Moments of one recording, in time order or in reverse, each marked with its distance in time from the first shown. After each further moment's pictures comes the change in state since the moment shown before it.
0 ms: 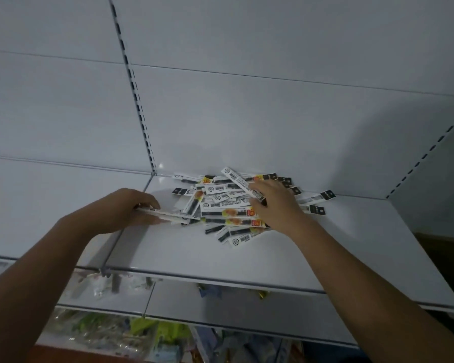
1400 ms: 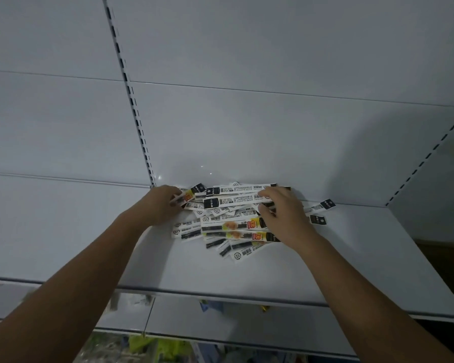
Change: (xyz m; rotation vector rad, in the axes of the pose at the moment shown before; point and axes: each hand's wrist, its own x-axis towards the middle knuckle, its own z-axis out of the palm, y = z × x) left_hand 0.086 0.036 0.023 -0.044 0.109 -0.261; right_hand -0.014 -0.001 -0.011 0.128 0.166 0.031
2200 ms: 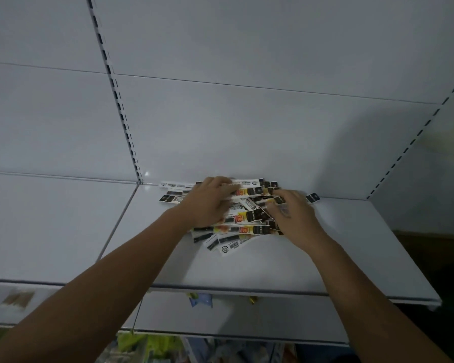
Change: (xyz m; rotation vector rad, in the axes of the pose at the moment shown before) left_hand 0.010 0.101 0.053 0.145 0.072 0.538; right_hand -0.030 0.029 -0.027 0.055 0.045 0.156
